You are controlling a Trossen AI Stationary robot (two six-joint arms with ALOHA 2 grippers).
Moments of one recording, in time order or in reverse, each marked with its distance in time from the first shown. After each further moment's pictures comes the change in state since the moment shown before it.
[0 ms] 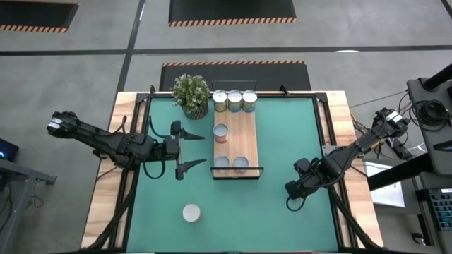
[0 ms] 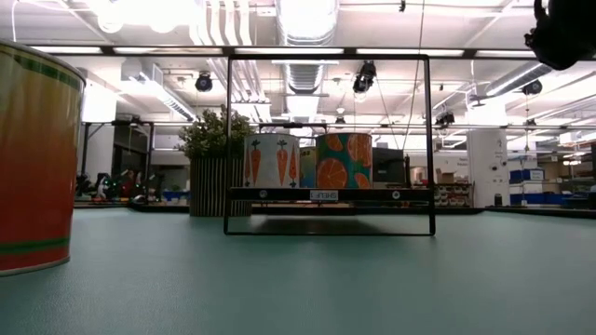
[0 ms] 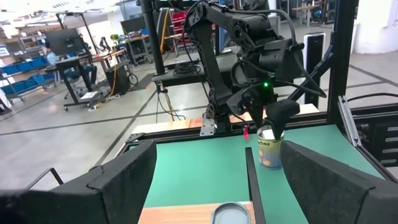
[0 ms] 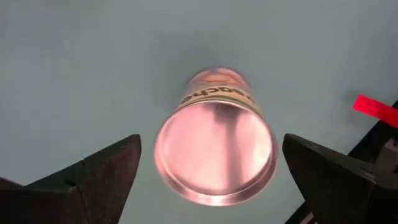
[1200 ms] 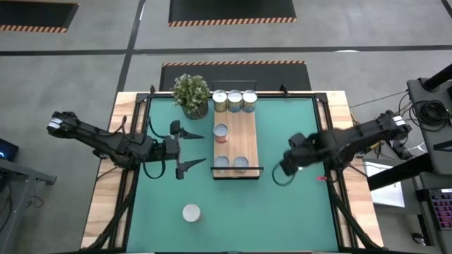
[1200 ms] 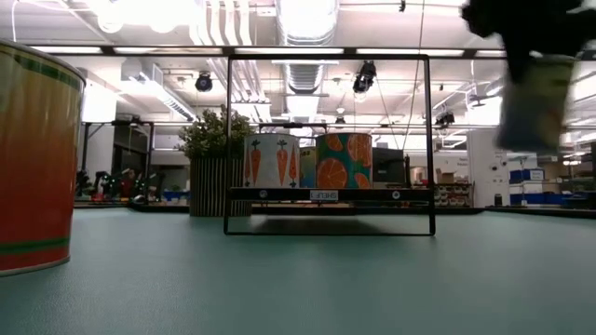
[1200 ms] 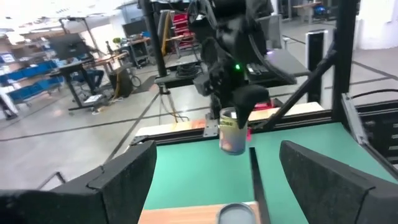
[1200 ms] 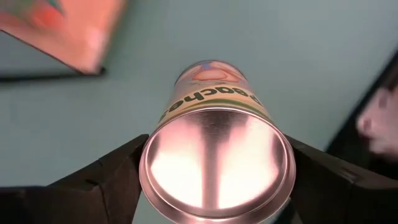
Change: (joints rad) left arm 0.000 0.001 0.000 0.007 -0.008 0.031; right arm -0.299 0.019 0.249 -0.310 0.155 -0.375
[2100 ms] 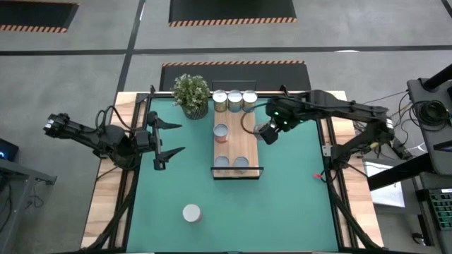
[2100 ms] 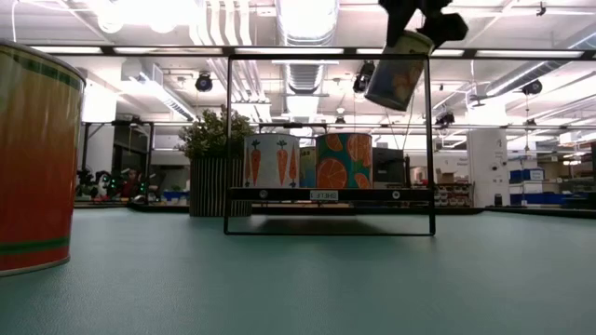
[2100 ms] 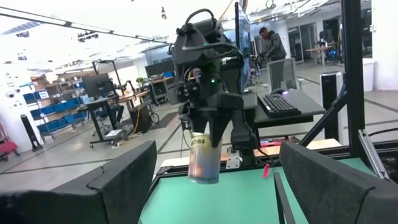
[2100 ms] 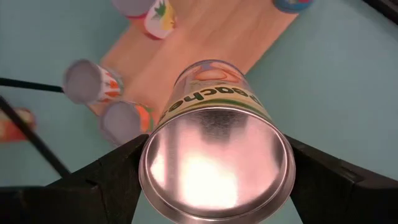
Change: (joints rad) left arm -0.016 -0.318 -0.155 0.050 -0.045 0.099; right arm -0.440 0.178 0.439 0.101 -0.033 -0.673
